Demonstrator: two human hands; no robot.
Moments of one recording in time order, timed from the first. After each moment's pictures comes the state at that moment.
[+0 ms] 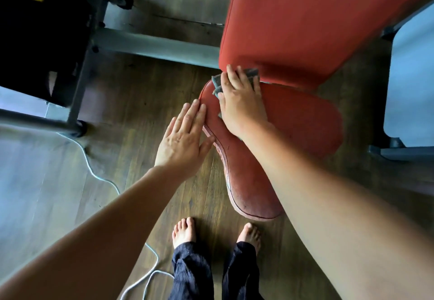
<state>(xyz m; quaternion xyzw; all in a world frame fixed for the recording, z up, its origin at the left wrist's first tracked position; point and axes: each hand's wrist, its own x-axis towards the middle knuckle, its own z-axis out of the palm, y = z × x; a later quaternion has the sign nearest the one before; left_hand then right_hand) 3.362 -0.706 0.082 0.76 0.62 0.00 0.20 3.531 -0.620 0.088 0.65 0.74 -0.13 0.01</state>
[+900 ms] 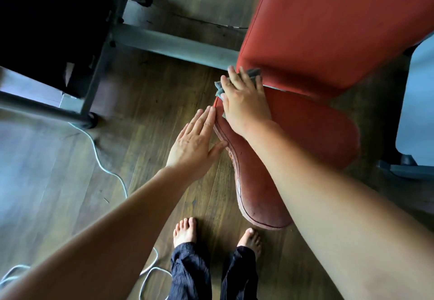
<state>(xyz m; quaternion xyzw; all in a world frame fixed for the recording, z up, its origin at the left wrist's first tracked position) 3.356 -0.704 0.077 0.73 0.63 0.04 0.27 3.508 -0.603 0.087 0.61 0.78 -0.12 0.00</state>
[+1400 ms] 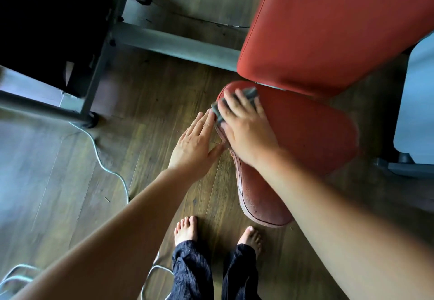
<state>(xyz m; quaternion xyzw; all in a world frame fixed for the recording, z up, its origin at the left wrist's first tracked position) 3.356 -0.707 0.080 0.71 0.64 0.06 0.30 3.519 -0.659 0.092 0.56 0.82 -0.12 -0.02</state>
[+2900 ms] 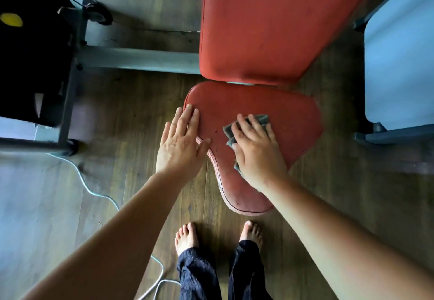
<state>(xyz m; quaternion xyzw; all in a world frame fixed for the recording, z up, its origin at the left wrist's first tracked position) 3.384 -0.701 0.103 0.75 0.63 0.02 0.22 3.589 -0.737 0.103 0.67 0.72 -0.15 -0.02</state>
